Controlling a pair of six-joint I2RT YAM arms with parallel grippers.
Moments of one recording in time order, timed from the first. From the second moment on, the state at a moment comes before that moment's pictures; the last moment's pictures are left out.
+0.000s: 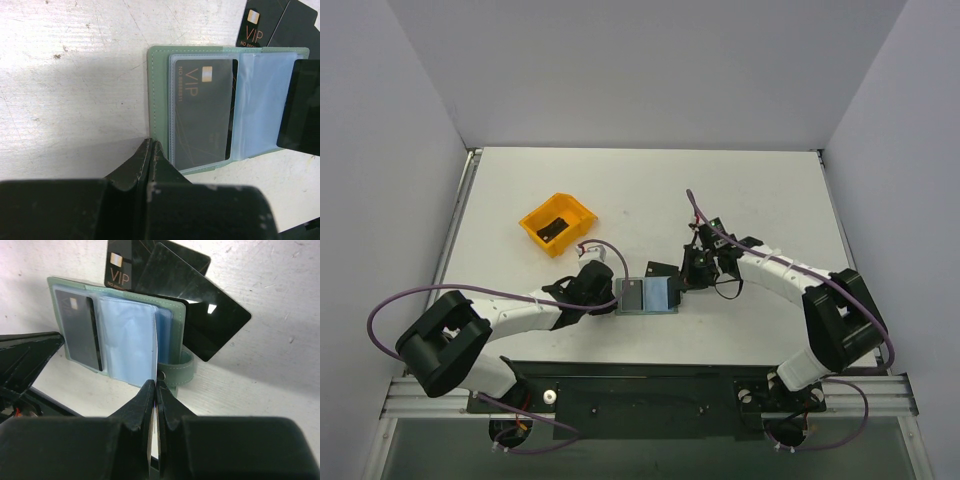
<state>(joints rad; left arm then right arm) -0.80 1.42 0.56 -0.01 -0.20 -0.86 0.51 1.53 0.85 -0.36 -0.26 0.57</state>
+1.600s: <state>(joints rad) -0.92 1.59 0.82 0.06 -0.10 -0.68 0.52 1.63 0.85 -0.28 -0.34 0.59</state>
